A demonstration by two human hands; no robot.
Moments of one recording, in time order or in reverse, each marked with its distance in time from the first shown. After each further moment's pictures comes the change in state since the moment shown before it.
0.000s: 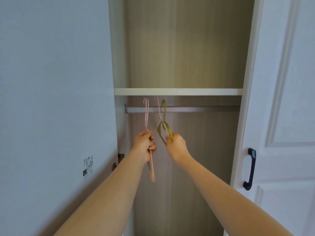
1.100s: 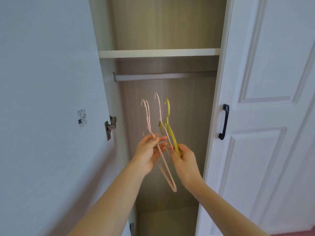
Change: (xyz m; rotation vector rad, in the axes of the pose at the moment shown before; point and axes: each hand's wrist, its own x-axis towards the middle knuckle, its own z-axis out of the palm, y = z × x) left_hand -0.126 -0.103 -0.032 0.009 -0.177 -0.090; right_hand -0.181 0.087 -0.027 0.268 0.057 0.066
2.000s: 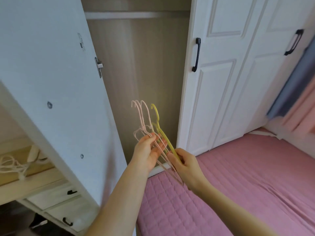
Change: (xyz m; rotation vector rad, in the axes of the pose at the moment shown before) left_hand -0.173 -0.086 -0.104 -0.106 -0.011 -0.462; right_hand -0.264 0.023 0.022 -0.132 -0.002 0.257
